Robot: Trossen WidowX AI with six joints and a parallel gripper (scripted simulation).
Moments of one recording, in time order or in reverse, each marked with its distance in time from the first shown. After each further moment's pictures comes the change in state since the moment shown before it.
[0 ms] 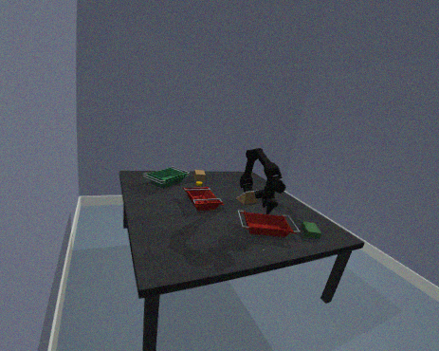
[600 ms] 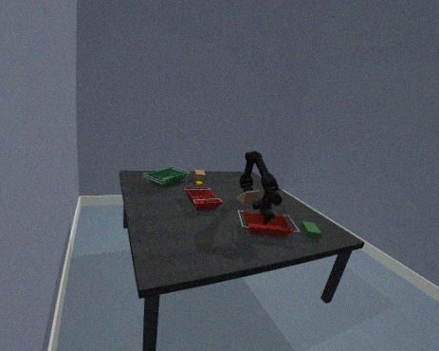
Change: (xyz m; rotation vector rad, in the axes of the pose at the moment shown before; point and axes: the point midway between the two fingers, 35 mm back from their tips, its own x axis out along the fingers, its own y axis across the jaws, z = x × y) arm 0.070 -0.005 0.001 0.004 -0.003 -0.017
